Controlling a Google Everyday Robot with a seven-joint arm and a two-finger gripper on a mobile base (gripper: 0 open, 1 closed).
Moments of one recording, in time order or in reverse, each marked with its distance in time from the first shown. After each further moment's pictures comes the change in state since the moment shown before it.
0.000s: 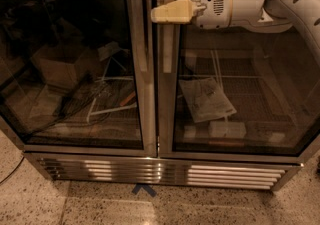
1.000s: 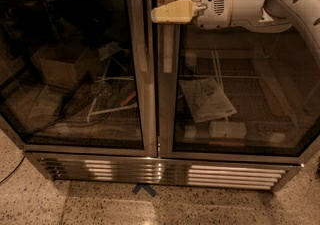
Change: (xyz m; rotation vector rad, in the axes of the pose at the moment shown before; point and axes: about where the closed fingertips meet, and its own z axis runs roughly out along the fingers) arm 0.000 0.001 0.000 -0.015 0.003 -0.005
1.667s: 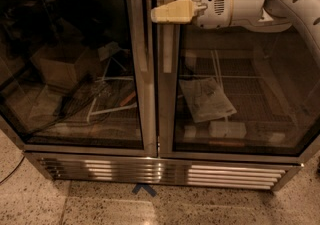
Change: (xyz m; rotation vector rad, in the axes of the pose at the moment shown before) arm -0.001 0.001 -0.001 -0.007 0.000 -0.004
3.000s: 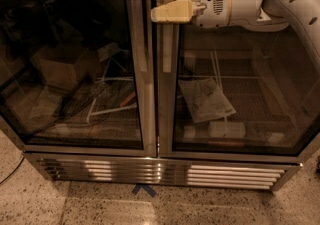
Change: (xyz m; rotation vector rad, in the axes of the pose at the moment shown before) arm 0.001 -0.012 0.002 -0.005 0.001 -0.003
